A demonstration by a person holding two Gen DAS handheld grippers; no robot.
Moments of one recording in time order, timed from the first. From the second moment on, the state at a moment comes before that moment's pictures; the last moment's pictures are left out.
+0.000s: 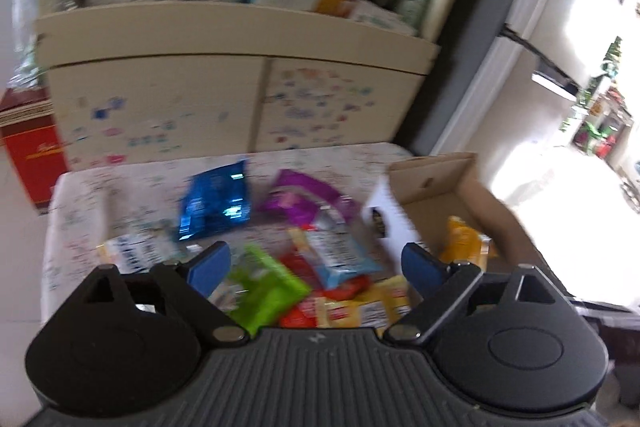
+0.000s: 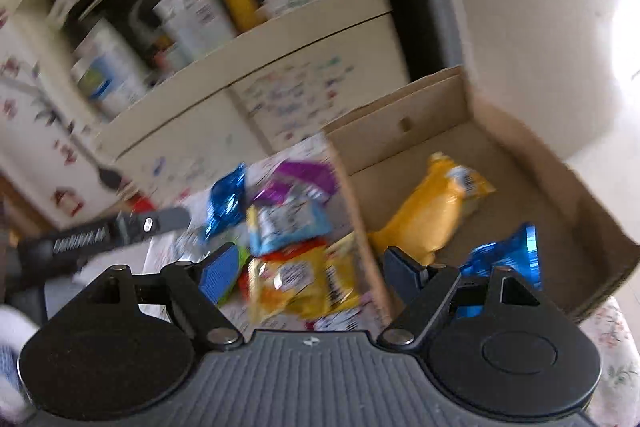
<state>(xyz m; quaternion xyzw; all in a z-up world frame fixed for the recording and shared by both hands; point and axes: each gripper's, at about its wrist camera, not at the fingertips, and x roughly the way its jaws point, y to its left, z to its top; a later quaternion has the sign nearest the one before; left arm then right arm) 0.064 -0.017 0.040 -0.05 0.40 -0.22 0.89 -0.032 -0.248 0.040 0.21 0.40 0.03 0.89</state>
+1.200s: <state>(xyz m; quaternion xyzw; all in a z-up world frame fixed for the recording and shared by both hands) 0.105 0.018 -0.049 0.08 0.45 -0.22 0.86 0.033 -0.172 -0.039 0.11 0.49 0.06 0.86</state>
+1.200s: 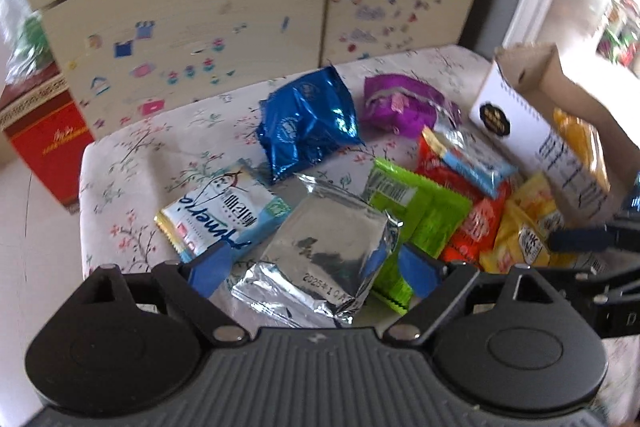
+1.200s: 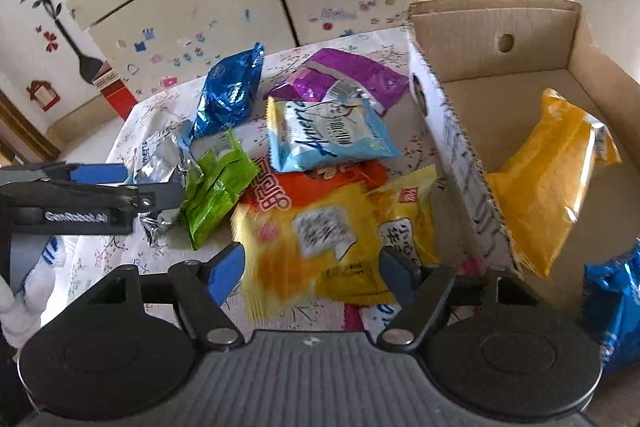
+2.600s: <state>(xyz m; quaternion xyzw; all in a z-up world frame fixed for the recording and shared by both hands) 0.110 0.016 -0.059 0.12 0.46 -0.26 0.84 0.022 -0.128 -0.034 -0.03 0.53 0.23 0.82</state>
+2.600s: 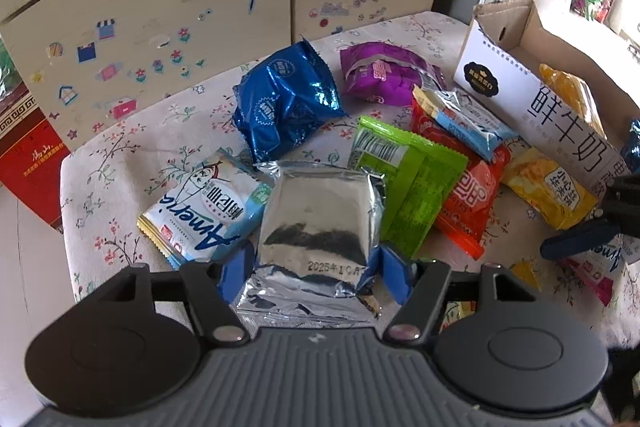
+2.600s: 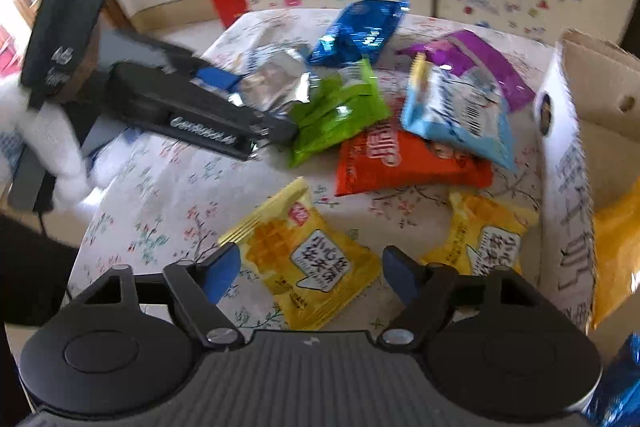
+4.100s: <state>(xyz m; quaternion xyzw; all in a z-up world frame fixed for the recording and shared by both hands) 0.099 0.016 -0.042 0.12 0.45 -0.24 0.85 0.013 -0.125 -0.028 -0.03 0.49 0.21 0.85</state>
